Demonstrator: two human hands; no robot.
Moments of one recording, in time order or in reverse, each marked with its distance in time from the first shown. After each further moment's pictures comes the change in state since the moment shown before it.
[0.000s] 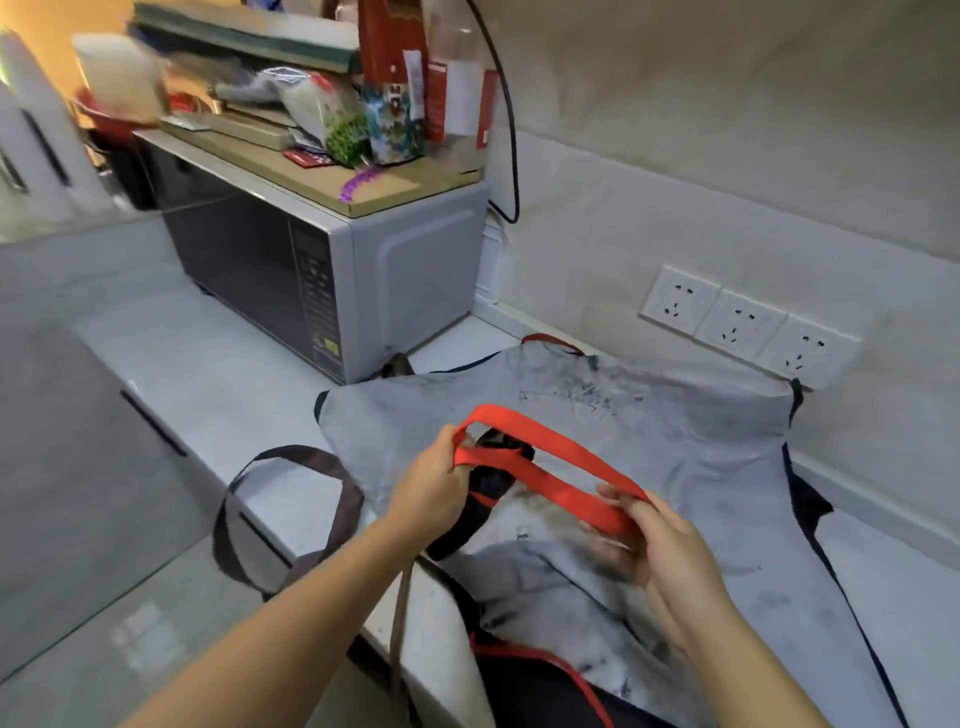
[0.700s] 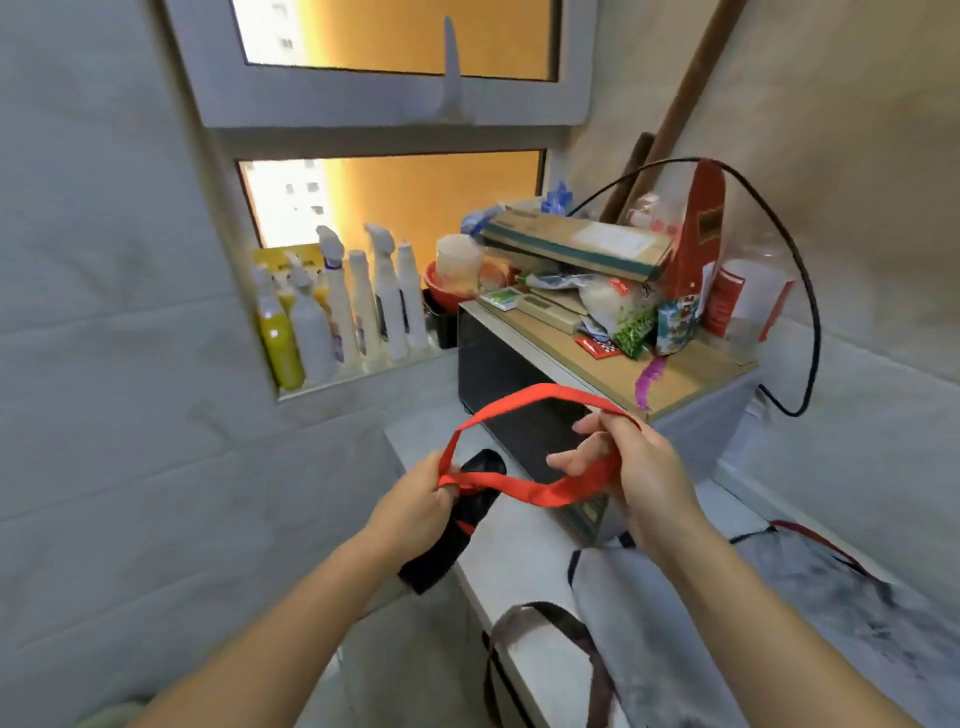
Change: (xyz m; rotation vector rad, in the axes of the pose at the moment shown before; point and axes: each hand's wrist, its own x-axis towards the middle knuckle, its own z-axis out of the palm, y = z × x) left_hand -0.007 -0.019 -0.363 0.105 0.228 -0.257; right_hand -0.043 -0.187 0.348 -0.094 -0.555 -0.234
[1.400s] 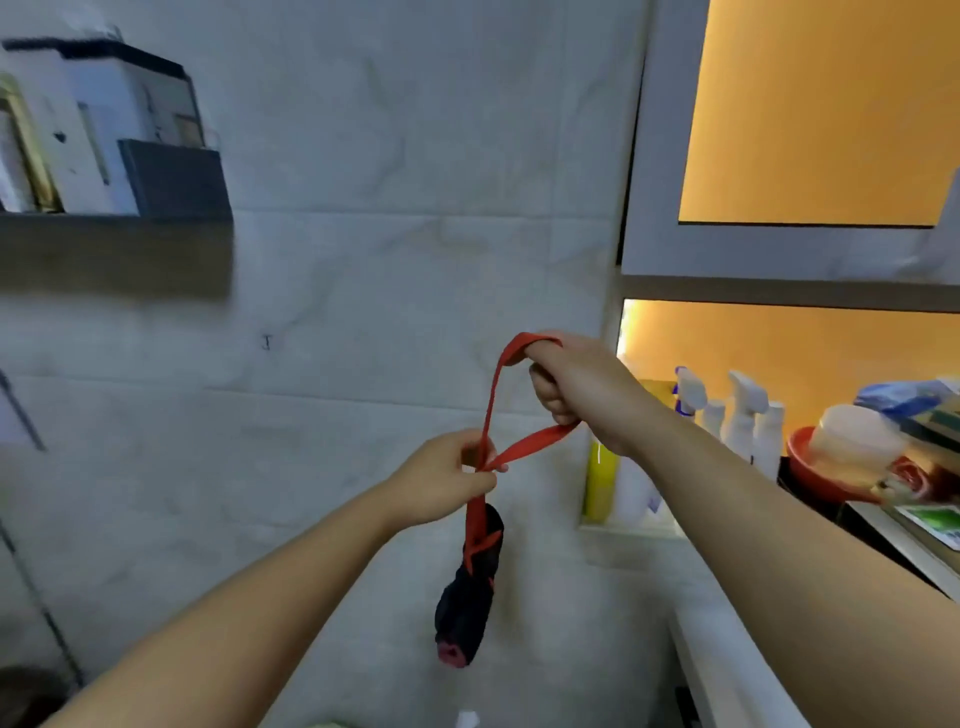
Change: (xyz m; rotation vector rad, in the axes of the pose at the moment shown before) left_hand -0.046 -0.084 -0.328 0.060 0.459 -0.134; right_hand 0.053 -0.128 0.403 -0.254 -0.983 -0.396
